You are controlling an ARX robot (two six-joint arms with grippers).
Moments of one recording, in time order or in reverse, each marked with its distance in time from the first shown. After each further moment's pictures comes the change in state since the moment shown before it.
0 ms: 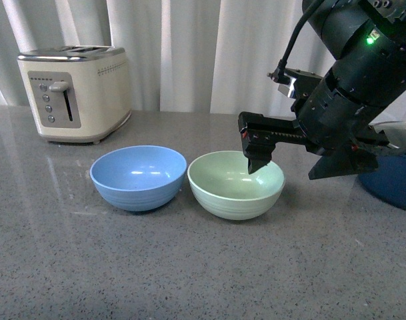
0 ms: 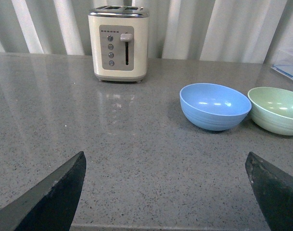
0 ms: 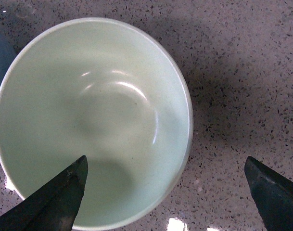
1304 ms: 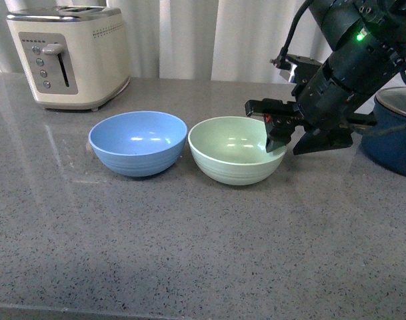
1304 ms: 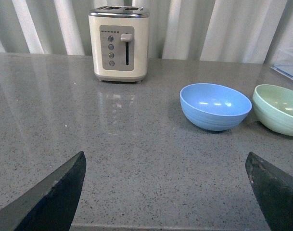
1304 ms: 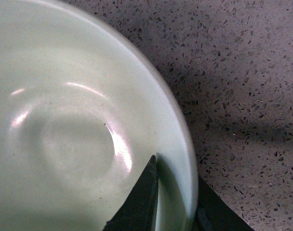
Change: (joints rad) left arm 0.000 0.000 0.000 0.000 0.000 0.000; right arm -0.037 0.139 0.037 0.063 -0.029 -0.051
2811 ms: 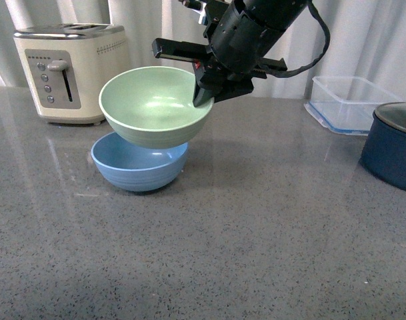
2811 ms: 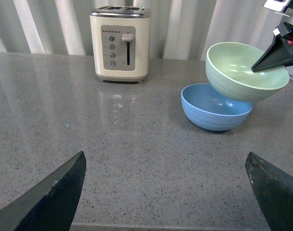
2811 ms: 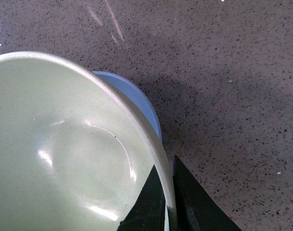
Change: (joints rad) left arm 0.000 0.000 0.000 0.000 0.000 0.000; right arm 0.154 0.121 0.457 -0.164 -0.124 -0.093
